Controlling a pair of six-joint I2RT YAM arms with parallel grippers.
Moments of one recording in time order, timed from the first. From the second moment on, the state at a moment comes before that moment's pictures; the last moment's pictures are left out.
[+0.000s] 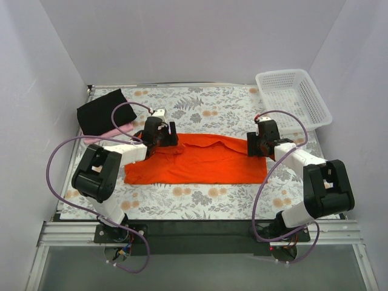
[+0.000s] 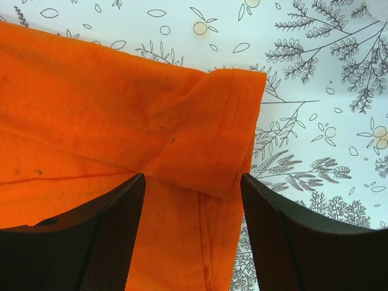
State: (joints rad) left arm -0.39 1.71 0.86 0.24 -0.02 -0.35; right arm 0.25 1.48 0.78 -0.22 0.12 0.12
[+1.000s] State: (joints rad) left arm -0.43 1.80 0.95 0.09 -0.21 -0.44; right arm 0.25 1.49 0.78 -0.22 0.15 0.12
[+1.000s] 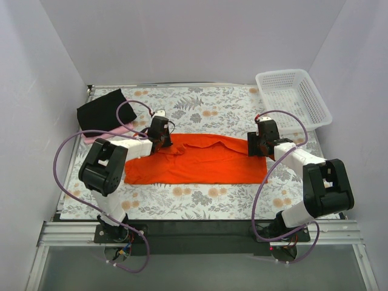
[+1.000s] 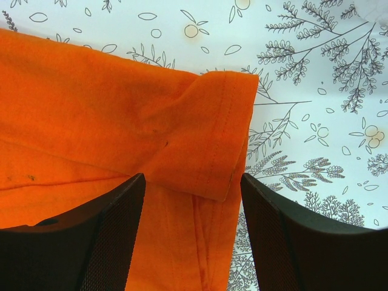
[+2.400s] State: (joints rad) left arm -0.44 1.26 0.56 0.15 -0.31 -0.51; right arm 0.18 1.48 0.78 -0.18 0.06 0.12
